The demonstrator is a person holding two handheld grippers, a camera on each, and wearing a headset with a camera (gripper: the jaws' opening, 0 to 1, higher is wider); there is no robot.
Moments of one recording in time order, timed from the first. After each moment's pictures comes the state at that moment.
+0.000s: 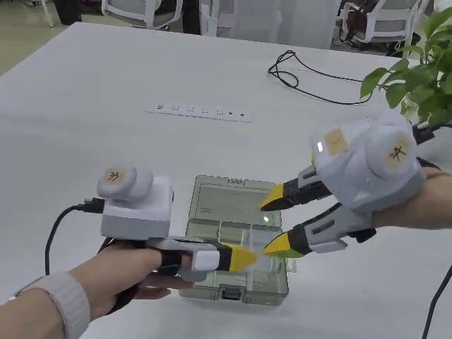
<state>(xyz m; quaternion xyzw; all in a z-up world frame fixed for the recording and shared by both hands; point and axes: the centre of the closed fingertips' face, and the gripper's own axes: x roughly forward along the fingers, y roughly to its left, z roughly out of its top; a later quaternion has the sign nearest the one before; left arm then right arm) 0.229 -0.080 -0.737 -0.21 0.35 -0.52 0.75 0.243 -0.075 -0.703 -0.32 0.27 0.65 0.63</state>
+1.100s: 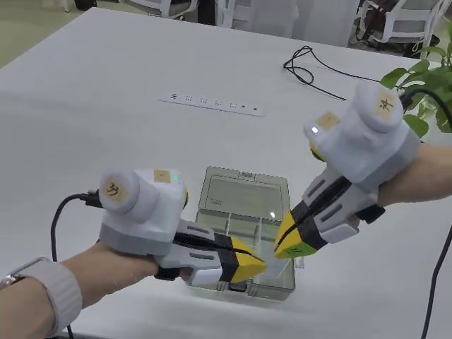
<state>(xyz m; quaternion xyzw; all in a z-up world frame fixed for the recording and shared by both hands) 0.207 -0.081 -0.723 -0.05 0.22 -0.61 0.76 0.201 -0.074 -0.712 -0.28 0.38 0.71 0.52</state>
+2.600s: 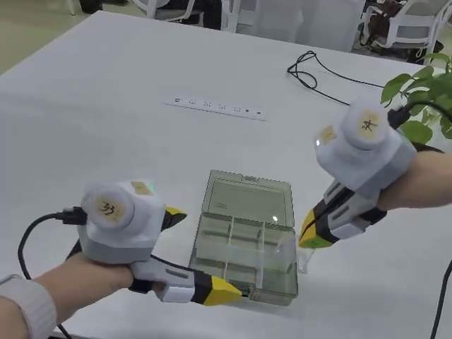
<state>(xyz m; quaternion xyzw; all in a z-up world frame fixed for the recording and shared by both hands) 0.250 -0.005 -0.774 0.01 0.28 -0.43 0.86 0.258 -0.114 -0.746 -0.36 0.44 0.60 0.57</state>
